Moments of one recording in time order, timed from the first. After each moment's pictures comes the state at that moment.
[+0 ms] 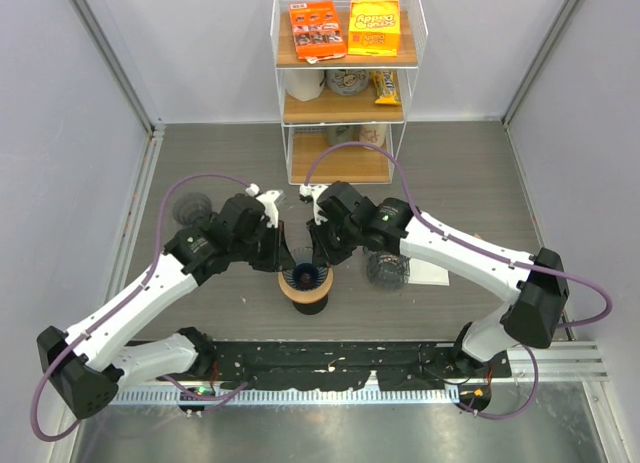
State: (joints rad) left arm -0.71 1.05 1.00 -0.75 0.18 -0.55; right arm 0.97 1.51 1.35 -0.73 -0.13 0.39
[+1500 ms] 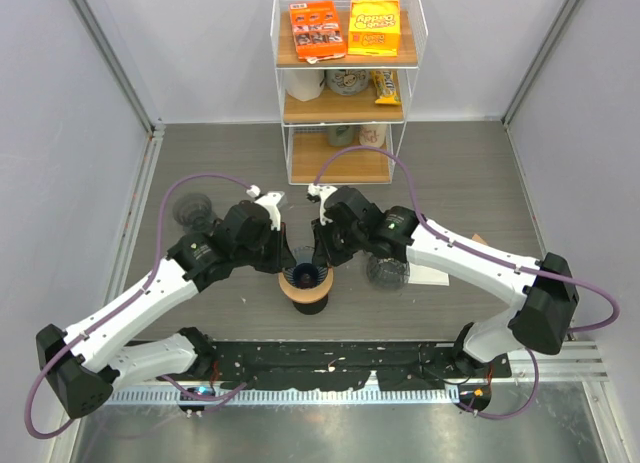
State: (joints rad) left arm -0.78 1.05 0.97 -0.70 0.05 -0.55; right arm 0.96 1.46 1.23 -0.59 -0.12 0.46
